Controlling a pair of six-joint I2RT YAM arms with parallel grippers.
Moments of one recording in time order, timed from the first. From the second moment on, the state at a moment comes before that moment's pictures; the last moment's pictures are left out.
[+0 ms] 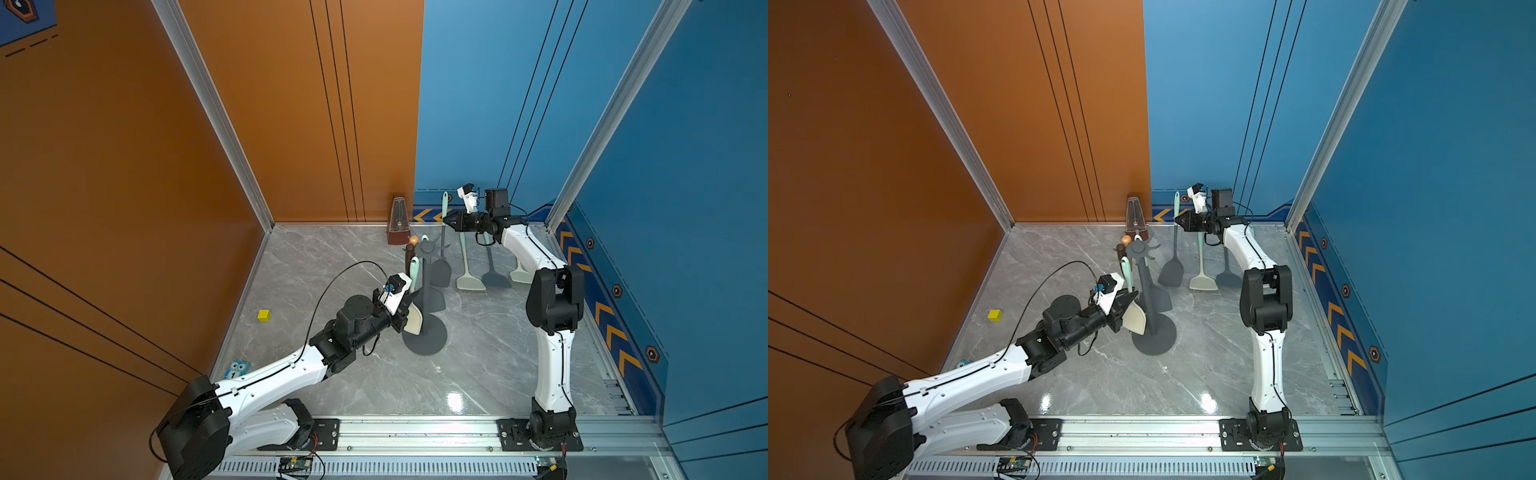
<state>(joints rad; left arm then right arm) -0.81 1.13 0.63 0.41 0.00 0.02 0.14 2.25 2.03 -0.35 -0.67 0.19</state>
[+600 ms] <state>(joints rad) -0.81 1.13 0.63 0.42 0.00 0.02 0.14 2.52 2.35 -0.45 -0.67 0.22</state>
